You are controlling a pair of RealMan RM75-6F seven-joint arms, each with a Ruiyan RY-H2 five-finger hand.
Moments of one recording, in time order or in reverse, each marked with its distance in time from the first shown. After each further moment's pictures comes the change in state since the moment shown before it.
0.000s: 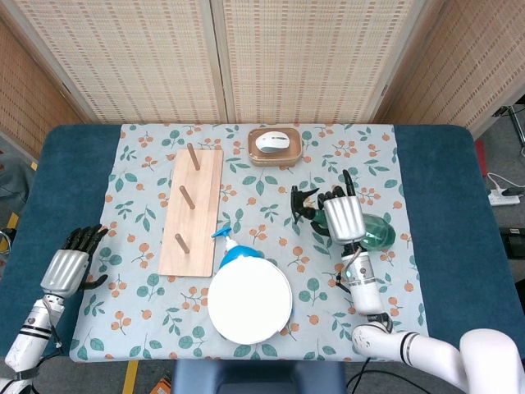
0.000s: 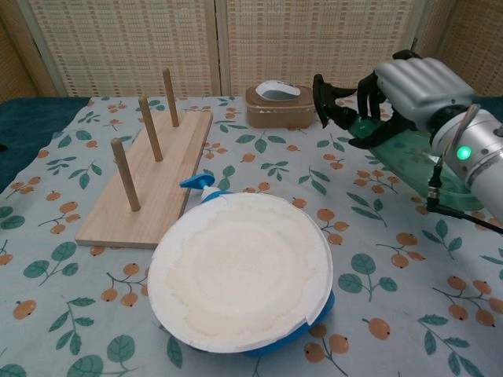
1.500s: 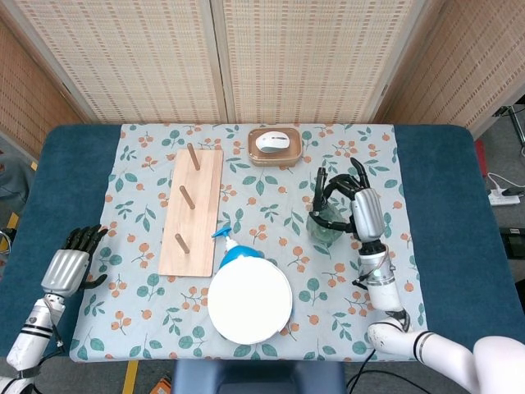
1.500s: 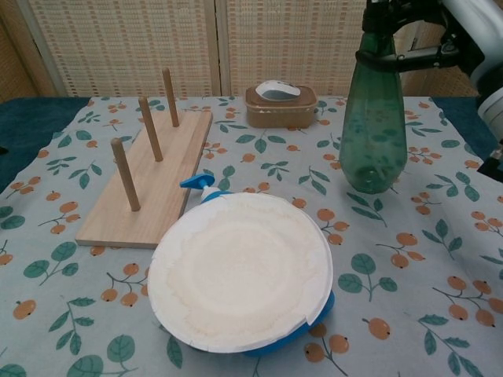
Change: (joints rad) left arm -0.003 -0.019 -0.002 0.029 -0.012 -0.015 0.014; right arm -0.054 0.014 0.040 0.149 -0.275 0.155 1.008
